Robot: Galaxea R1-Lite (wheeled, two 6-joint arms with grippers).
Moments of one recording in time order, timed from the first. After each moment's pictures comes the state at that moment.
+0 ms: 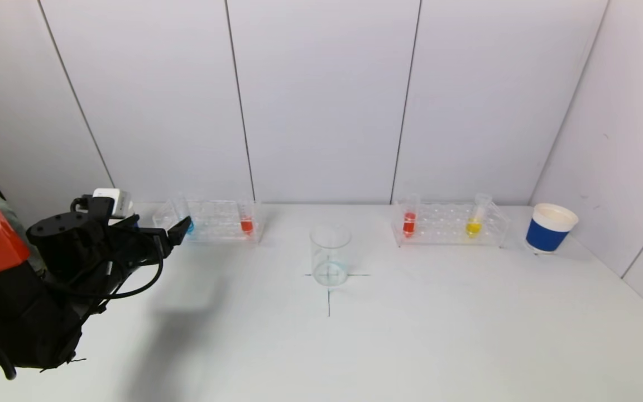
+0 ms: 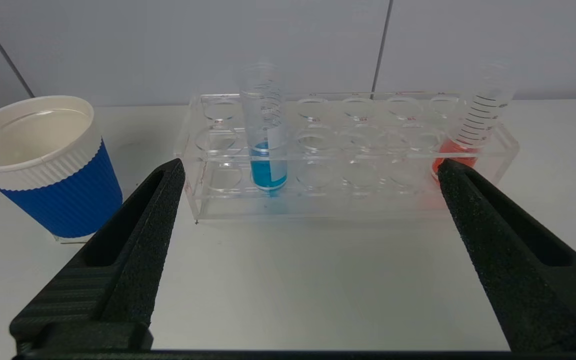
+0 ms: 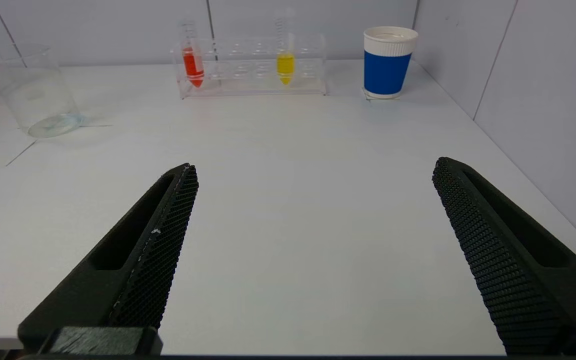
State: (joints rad) left arm 0.02 2.04 -0.48 -1.52 -0.09 -0.02; right arm 0.00 0.00 0.00 -0.01 -0.02 0.03
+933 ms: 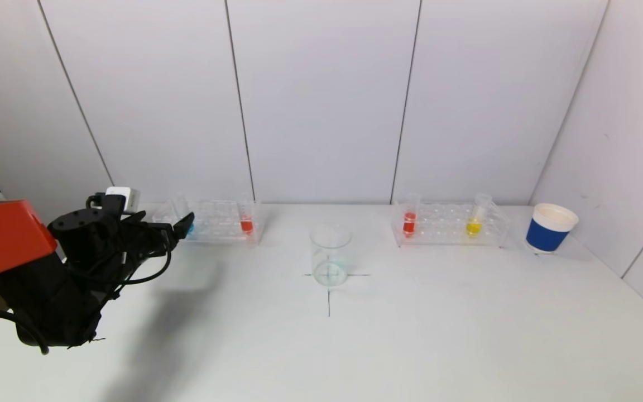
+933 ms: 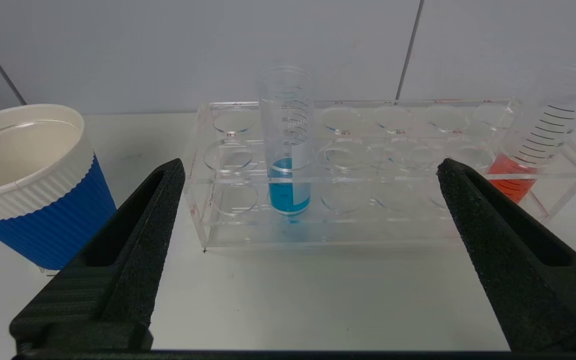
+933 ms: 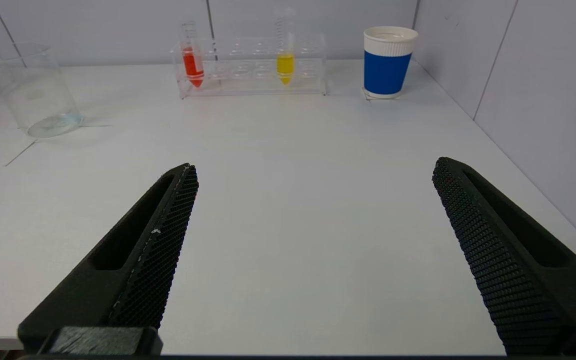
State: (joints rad) left arm 0.05 2.17 -0.62 -1.52 -0.12 -0.01; right arm 0.00 0.00 0.00 -0.01 -0.02 0.03
